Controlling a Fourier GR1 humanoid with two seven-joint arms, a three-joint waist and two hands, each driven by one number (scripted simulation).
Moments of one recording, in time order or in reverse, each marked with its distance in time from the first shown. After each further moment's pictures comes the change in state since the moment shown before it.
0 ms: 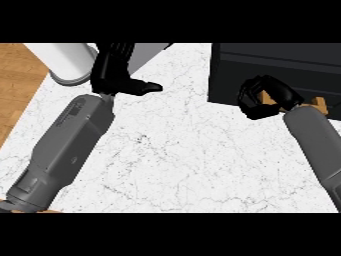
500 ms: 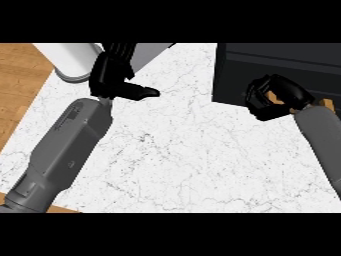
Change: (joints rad) left arm 0.033 0.006 -0.006 -0.030 0.009 -0.037 0.008; right arm 0.022 -0.038 -0.024 -0.040 -0.069 0.129 0.002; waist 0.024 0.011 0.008
